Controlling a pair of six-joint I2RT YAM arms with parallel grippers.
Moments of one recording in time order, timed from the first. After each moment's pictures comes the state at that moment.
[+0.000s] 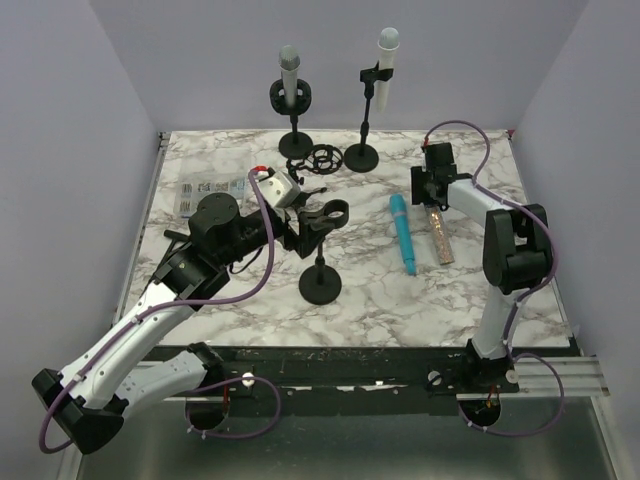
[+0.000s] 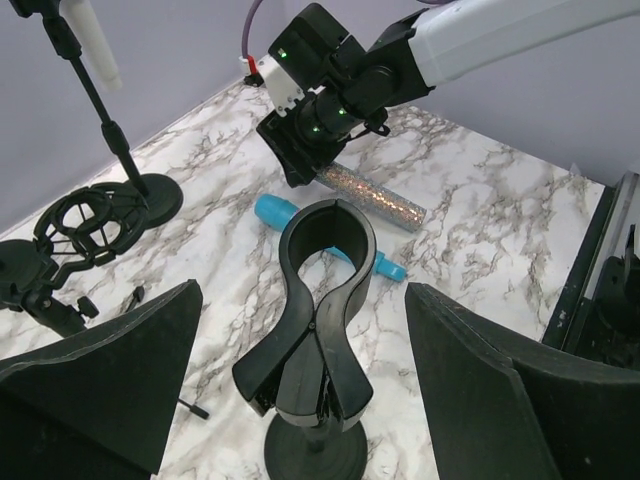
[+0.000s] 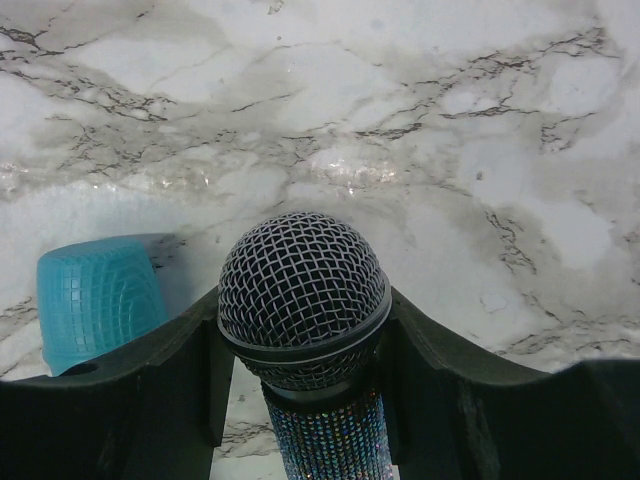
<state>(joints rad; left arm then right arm) -0.69 0.93 1.02 -0.13 0.28 -0.02 0.18 1.94 1.34 -0.25 0.22 0.04</state>
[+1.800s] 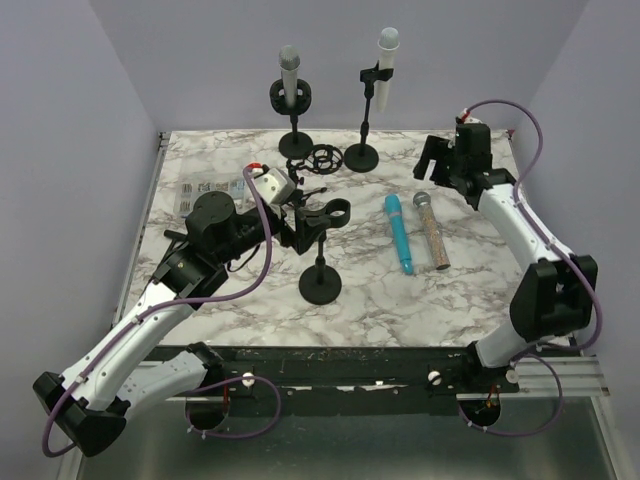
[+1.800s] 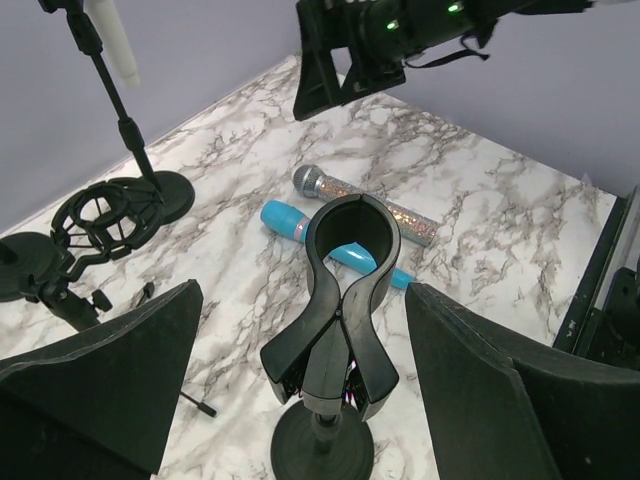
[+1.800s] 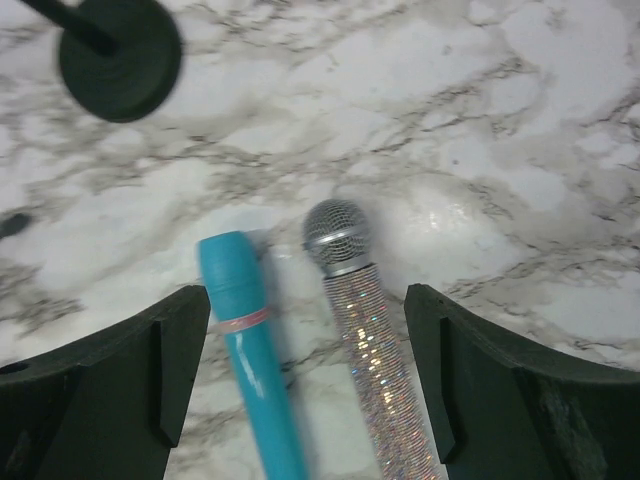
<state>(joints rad) -0.66 0.92 1.01 -0.11 0.29 -0.03 0.16 1.65 1.37 -0.40 0.14 0.28</state>
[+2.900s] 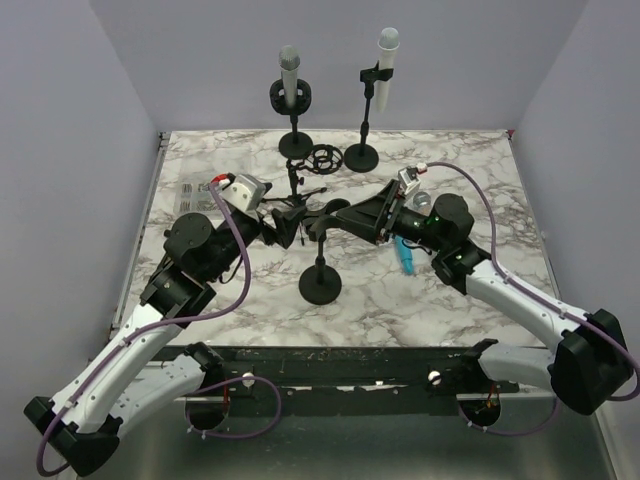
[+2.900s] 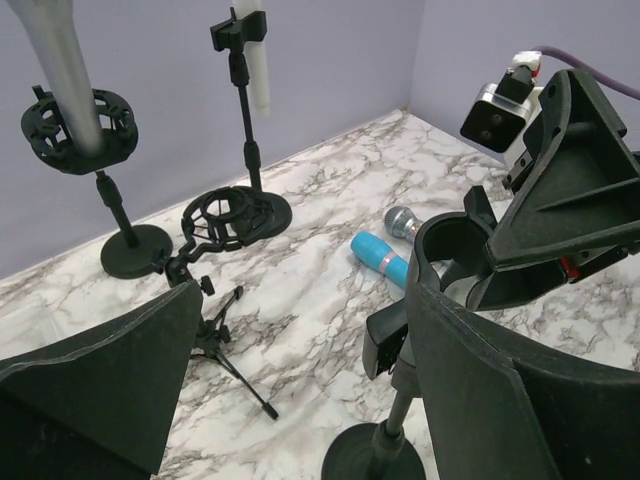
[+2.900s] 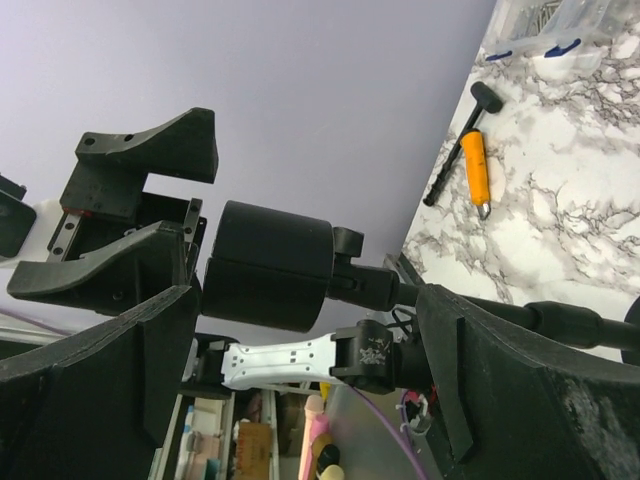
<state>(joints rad) -0.64 0.77 0.90 -0.02 0.04 -0.03 0.56 1.17 0.74 0.47 -0.54 1.23</state>
